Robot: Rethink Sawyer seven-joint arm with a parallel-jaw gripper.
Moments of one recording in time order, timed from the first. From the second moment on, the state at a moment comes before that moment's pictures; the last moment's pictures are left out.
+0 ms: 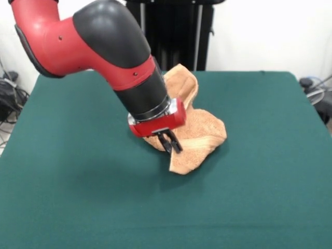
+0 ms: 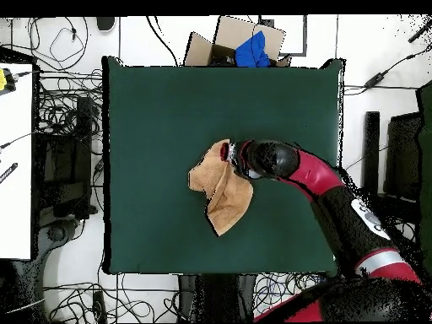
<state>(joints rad) -0.80 -0.36 0.58 1.60 -0.23 0.61 1.50</state>
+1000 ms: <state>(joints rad) -0.70 -0.56 0.54 1.53 -0.23 0.97 1.50</state>
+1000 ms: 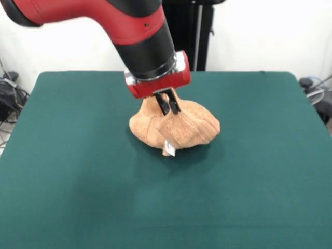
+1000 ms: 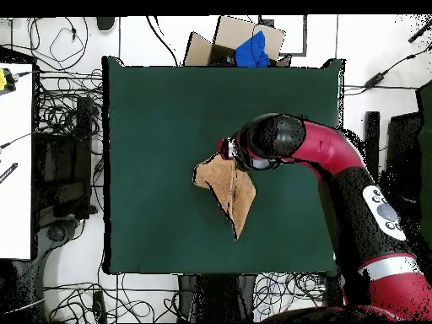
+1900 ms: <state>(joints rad) -0.73 -0.78 0.55 1.53 -0.19 1.24 1.50</state>
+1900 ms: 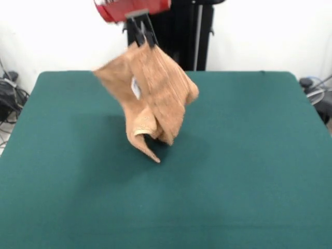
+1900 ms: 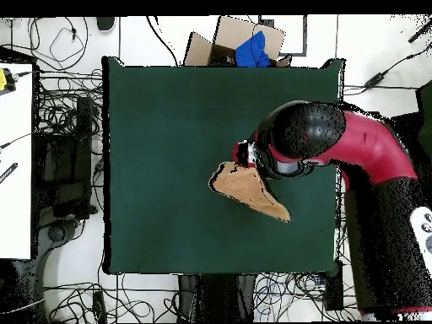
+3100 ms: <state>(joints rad) -0.80 -1.02 0.55 1.56 -0.07 1.44 1.50</state>
